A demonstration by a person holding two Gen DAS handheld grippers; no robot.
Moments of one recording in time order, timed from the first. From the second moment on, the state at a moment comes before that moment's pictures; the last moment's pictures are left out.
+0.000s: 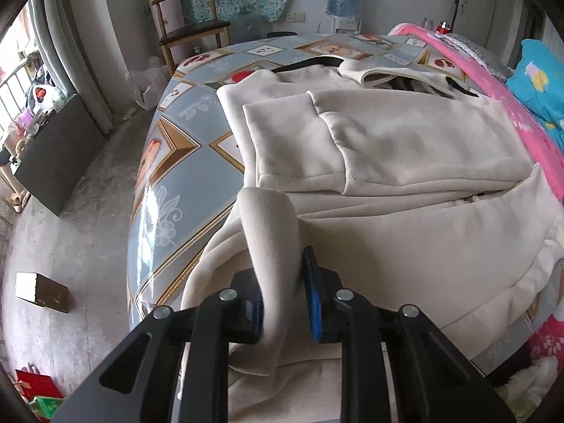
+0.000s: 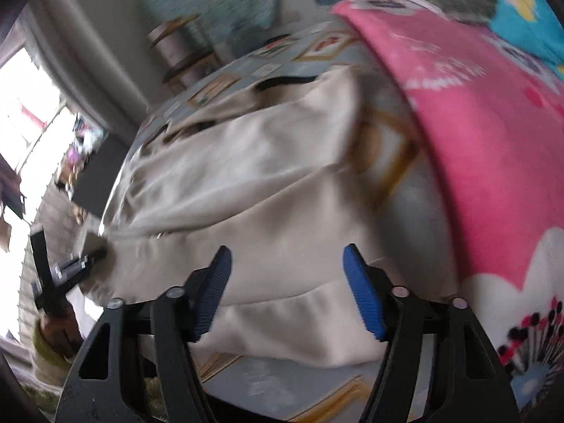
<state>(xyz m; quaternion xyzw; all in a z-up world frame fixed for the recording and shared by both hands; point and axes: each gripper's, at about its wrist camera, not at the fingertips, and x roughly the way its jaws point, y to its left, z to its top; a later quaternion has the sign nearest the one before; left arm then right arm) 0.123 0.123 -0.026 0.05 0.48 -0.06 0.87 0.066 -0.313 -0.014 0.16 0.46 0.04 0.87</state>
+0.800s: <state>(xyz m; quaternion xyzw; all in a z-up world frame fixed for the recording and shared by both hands) 0.128 0.120 -0.028 0.03 0.50 -0.03 0.86 0.110 -0.350 -0.051 0.21 0.50 0.13 0.83</state>
